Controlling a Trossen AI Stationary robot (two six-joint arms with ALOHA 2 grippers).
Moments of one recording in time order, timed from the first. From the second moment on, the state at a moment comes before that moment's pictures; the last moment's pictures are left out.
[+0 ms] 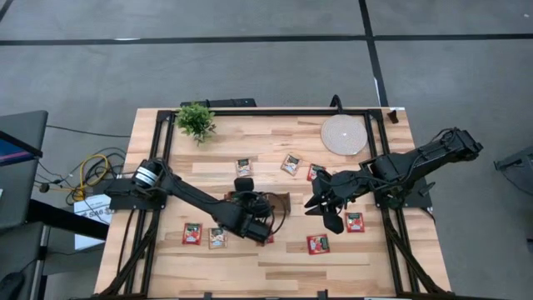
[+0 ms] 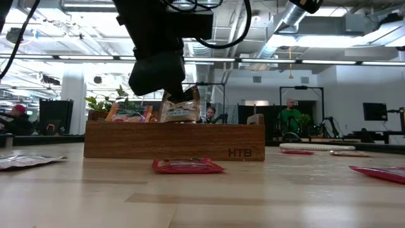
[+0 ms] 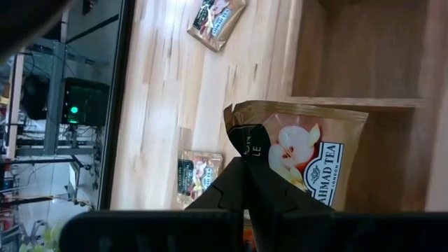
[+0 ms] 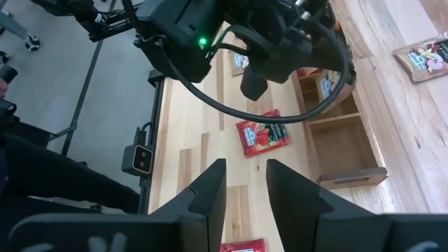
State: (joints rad) left arm -0.39 2.01 1.50 -0.96 -0.86 -0.39; right arm 0.36 1.25 1.14 -0.59 0.01 0.45
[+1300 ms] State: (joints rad) left arm -0.37 2.01 1.67 -1.14 -0.87 -0.39; right arm 0.36 1.25 1.14 -0.59 0.00 0.44
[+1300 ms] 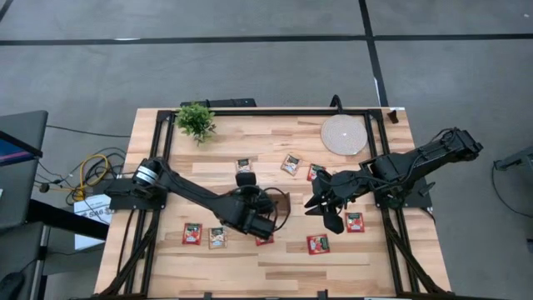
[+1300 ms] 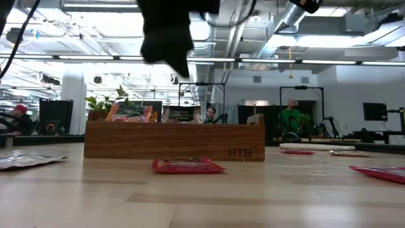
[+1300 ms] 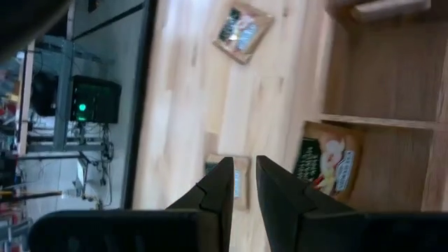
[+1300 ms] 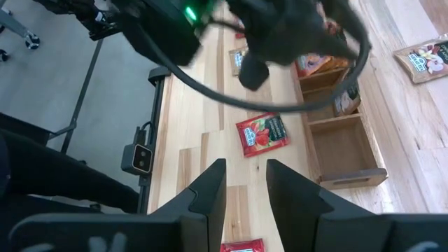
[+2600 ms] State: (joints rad) left arm 0.33 1.79 1.33 -0.80 -0.09 -0.05; right arm 0.33 1.25 1.14 -0.59 0.00 0.39
